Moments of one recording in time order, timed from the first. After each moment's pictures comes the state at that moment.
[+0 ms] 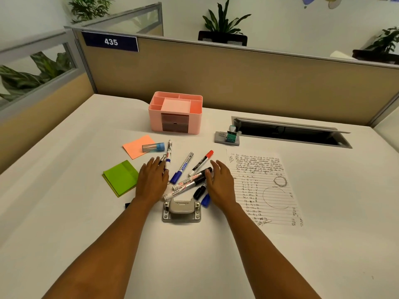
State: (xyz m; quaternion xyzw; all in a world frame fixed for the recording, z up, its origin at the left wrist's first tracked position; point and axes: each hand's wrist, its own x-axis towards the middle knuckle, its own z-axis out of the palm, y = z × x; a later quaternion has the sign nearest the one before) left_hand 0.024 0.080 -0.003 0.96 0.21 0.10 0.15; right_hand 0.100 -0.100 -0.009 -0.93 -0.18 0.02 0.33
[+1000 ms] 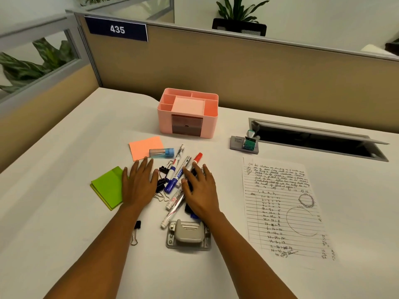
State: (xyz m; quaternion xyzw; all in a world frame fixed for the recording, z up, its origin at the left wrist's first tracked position) left_hand 0.041 0.148 -0.032 0.94 0.31 0.07 0.11; right_hand 0.105 -0.017 -0.031 -0.91 -0.31 0.06 0.28
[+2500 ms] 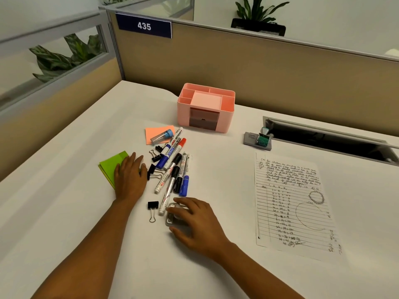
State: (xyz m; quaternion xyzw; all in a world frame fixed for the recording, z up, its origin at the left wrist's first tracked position) left_hand -0.019 0.177 -0.029 0.89 0.38 0.16 0.19; right_hand 0.004 -0.054 -0.023 -0.81 -0.53 0.03 0.25
